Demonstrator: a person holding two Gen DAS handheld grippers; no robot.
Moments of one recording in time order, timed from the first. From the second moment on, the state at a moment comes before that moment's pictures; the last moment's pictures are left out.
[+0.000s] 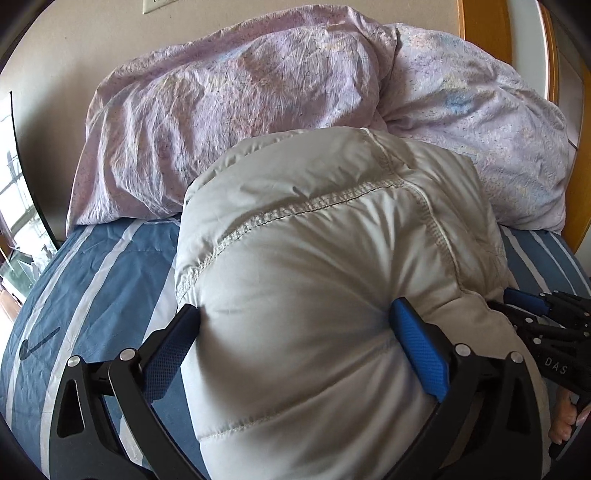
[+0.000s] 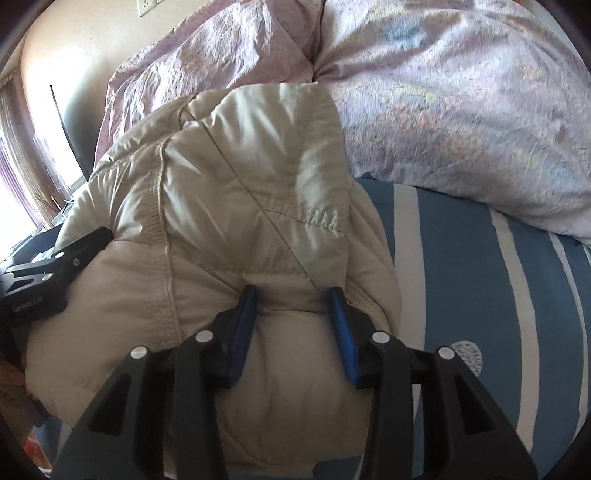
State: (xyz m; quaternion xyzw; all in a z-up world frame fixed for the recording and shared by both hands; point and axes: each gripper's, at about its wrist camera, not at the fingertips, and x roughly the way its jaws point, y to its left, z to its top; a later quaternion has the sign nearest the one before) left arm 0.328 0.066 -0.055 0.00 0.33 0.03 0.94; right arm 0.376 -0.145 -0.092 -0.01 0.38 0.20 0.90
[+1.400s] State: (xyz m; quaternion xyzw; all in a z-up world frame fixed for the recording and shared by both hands) left arm 0.099 0.043 0.000 -0.04 0.32 0.05 0.95; right arm 0.146 -0.188 -0.005 0.01 0.28 0.13 0.95
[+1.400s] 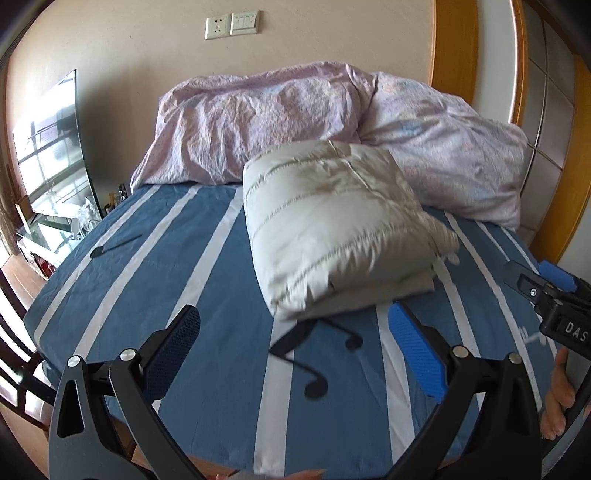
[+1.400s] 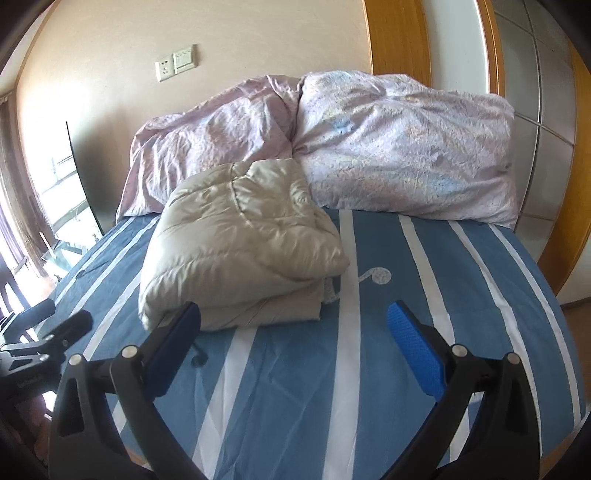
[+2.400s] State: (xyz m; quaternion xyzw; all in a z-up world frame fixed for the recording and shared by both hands) left arm 0.064 0.017 0.007 -0.02 0.33 0.03 0.94; right arm 0.087 -0.203 -0.002 -0.01 0.29 0.08 0.95
